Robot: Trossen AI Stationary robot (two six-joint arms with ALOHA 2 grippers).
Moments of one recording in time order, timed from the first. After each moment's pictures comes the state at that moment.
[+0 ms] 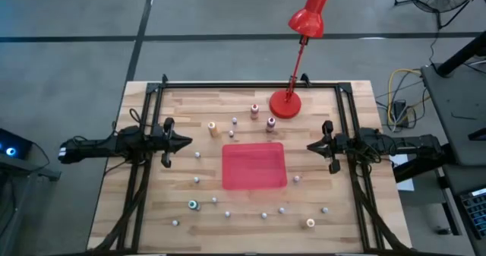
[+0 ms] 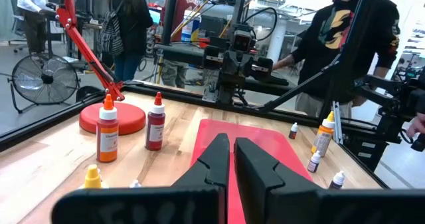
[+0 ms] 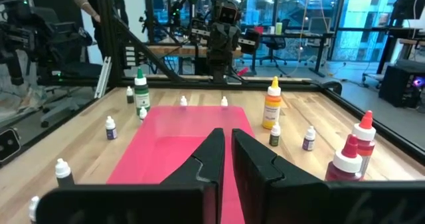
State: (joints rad) left arm 0.03 0.01 0.01 0.04 -0.04 -0.18; right arm 0.05 0.02 0.01 0.01 0.00 0.02
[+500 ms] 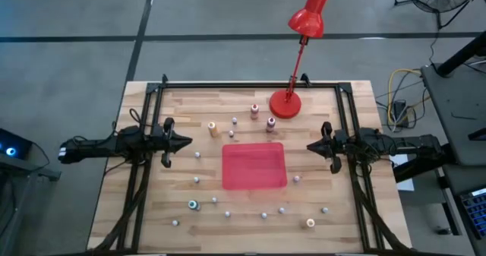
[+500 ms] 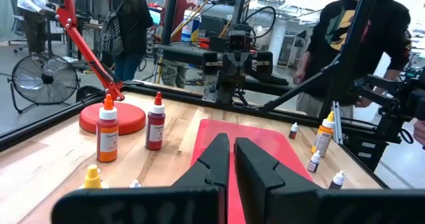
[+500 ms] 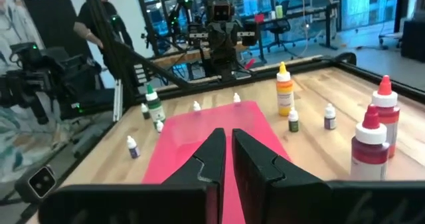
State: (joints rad) left arm 0.03 0.01 0.01 0.04 -0.04 -0.18; right arm 0.05 0.02 0.01 0.01 0.00 0.25
